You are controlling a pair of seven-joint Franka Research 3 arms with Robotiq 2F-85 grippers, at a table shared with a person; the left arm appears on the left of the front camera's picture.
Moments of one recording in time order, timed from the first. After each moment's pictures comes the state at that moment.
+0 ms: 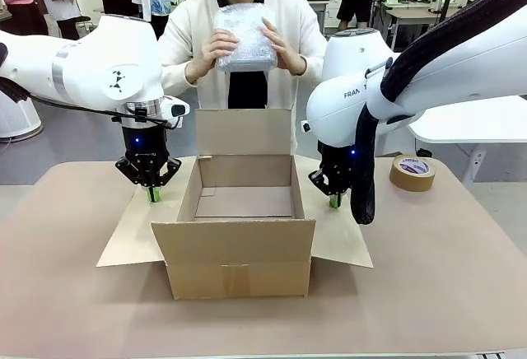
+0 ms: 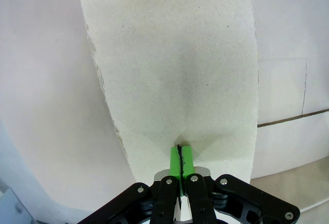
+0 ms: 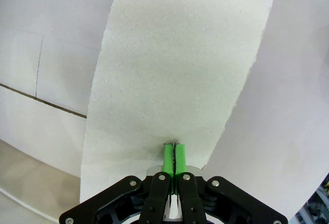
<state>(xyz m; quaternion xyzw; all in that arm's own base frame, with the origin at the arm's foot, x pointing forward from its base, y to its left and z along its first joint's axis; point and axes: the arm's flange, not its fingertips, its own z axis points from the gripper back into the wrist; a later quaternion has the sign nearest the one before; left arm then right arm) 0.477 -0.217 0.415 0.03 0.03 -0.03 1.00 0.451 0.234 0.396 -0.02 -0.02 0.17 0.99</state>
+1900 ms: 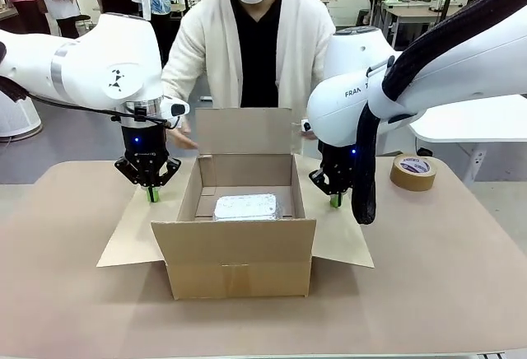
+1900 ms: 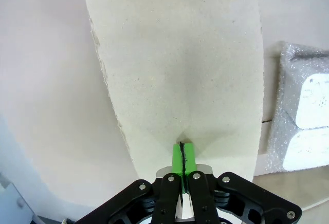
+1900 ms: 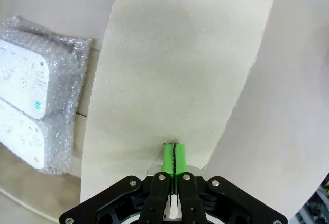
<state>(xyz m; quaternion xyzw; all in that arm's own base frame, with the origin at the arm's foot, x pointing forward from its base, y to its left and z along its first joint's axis) 0.477 -0.217 0.414 0.03 0.03 -0.03 1.00 0.451 0.234 0.396 -0.02 -0.02 0.17 0.99</state>
